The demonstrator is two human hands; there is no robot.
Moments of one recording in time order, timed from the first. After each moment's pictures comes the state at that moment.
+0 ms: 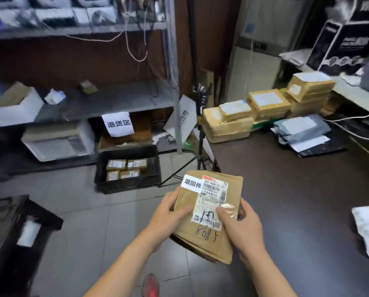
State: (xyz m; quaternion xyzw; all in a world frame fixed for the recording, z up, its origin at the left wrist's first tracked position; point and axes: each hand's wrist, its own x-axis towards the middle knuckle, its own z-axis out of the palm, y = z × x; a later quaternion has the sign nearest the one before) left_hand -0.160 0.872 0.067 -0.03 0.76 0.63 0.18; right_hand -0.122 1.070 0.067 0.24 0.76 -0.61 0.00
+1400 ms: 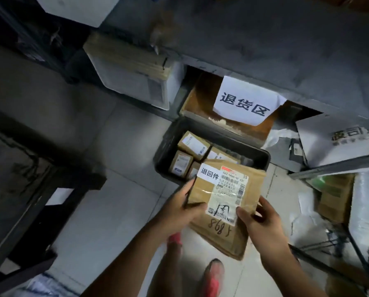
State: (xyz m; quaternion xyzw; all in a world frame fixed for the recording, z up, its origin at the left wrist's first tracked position) left_hand -0.677 0.403 -0.261 -0.26 0.65 0.70 0.15; right_hand -0.763 0.607 -0.236 0.14 0.77 -0.54 0.31
